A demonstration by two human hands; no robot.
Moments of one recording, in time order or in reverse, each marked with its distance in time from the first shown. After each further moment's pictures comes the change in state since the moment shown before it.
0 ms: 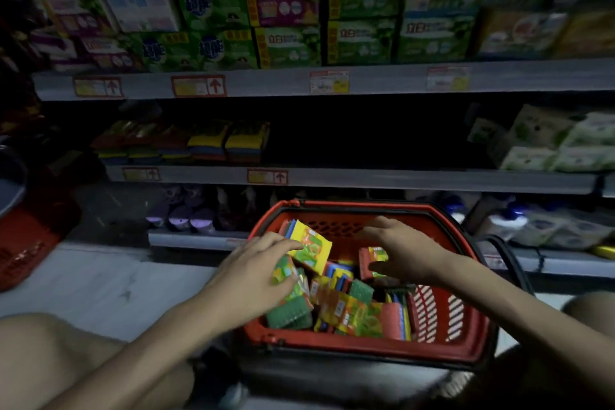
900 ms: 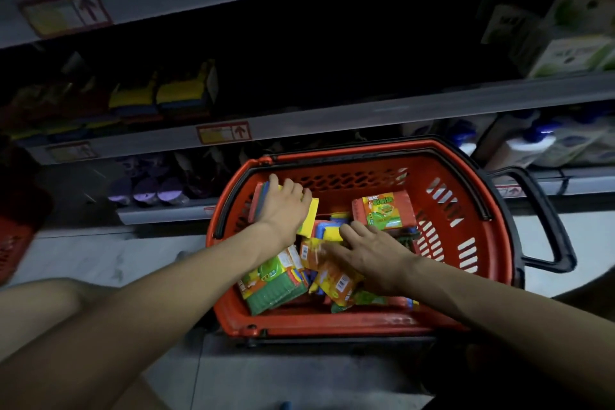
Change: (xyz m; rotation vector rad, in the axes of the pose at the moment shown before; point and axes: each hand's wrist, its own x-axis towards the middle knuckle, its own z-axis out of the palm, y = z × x) left_hand 0.163 -0.018 0.126 1.006 -0.444 0.078; right_hand 0.026 0.005 0.115 -0.239 -0.247 -0.167
